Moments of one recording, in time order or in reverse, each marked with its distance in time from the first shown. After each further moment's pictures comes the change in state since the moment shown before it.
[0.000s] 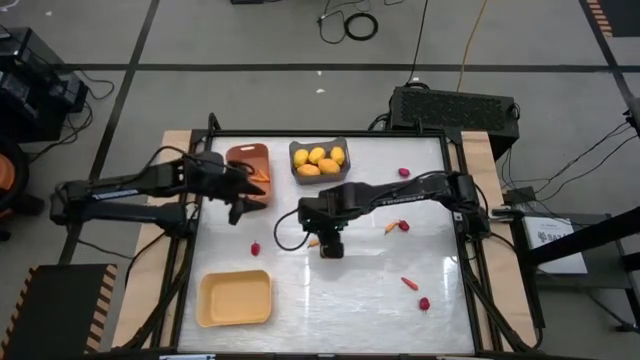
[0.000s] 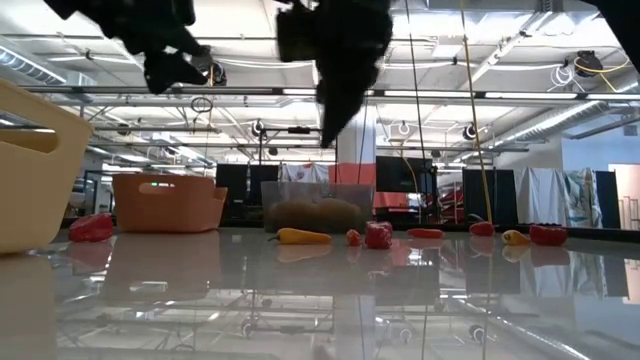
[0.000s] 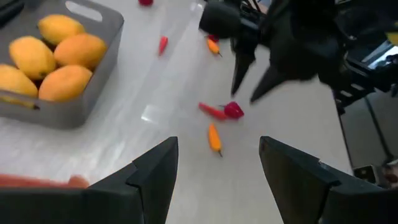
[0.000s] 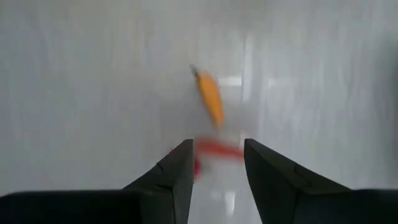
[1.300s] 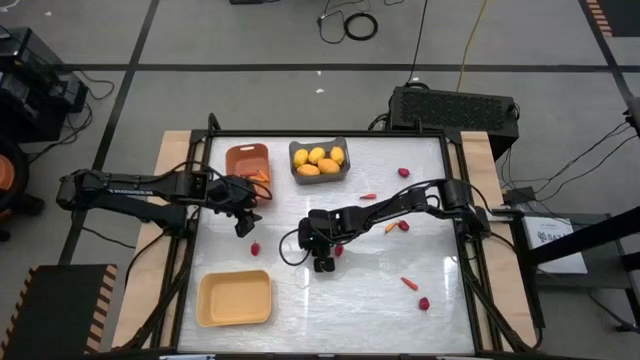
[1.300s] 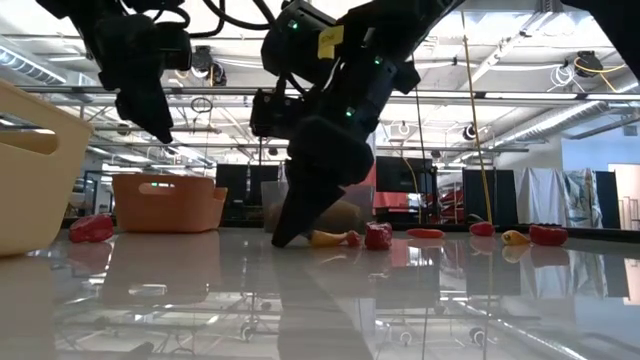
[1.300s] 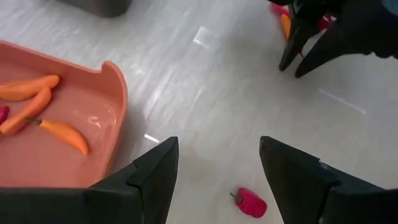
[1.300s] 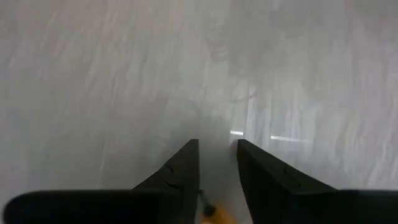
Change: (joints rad) left arm -0.165 0.154 -0.001 -0.246 -0.253 -0.128; right arm 0.029 0.104 -0.349 0.637 0.026 -0.053
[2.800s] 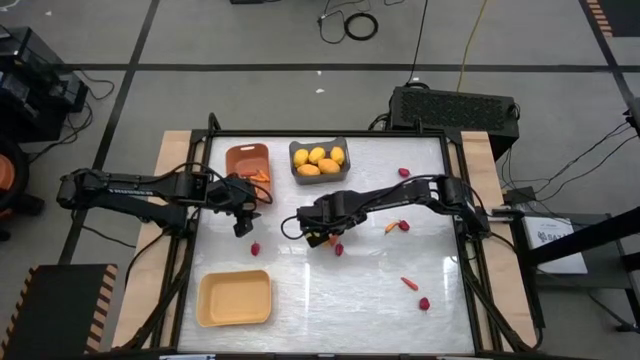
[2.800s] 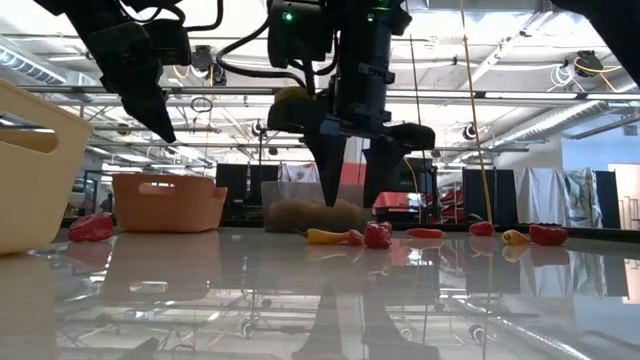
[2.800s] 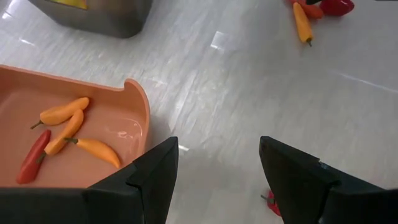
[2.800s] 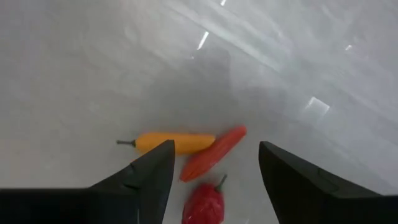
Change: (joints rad) left arm -0.016 0.000 0.000 -0.008 -0.088 0.133; right arm -0.031 -0.008 0.282 -0.687 0.085 1.161
